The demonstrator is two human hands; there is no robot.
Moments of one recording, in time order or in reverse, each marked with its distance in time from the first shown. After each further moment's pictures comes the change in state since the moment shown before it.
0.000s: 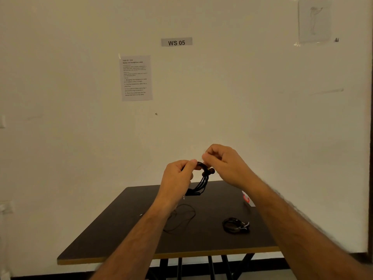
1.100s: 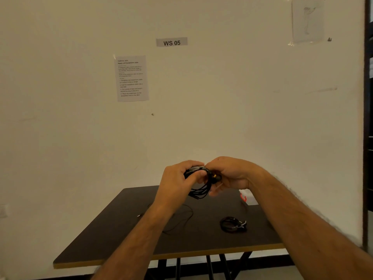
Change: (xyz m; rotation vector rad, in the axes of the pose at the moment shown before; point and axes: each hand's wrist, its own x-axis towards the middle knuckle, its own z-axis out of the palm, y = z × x) left_hand -0.007 0.000 -0.001 0.278 -0.069 0.297; right_hand 0.004 0.001 -0.017 0.412 -0.532 0.545
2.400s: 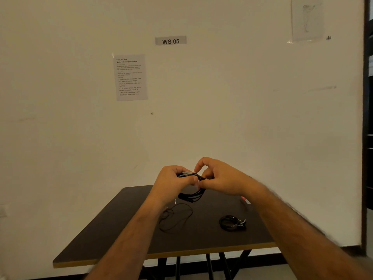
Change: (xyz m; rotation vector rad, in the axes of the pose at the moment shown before) left_hand 0.002 -0.011 -0.008 -0.136 -0.116 -0.351; right_hand 0.004 0.027 0.011 -0.558 0.183 -0.353
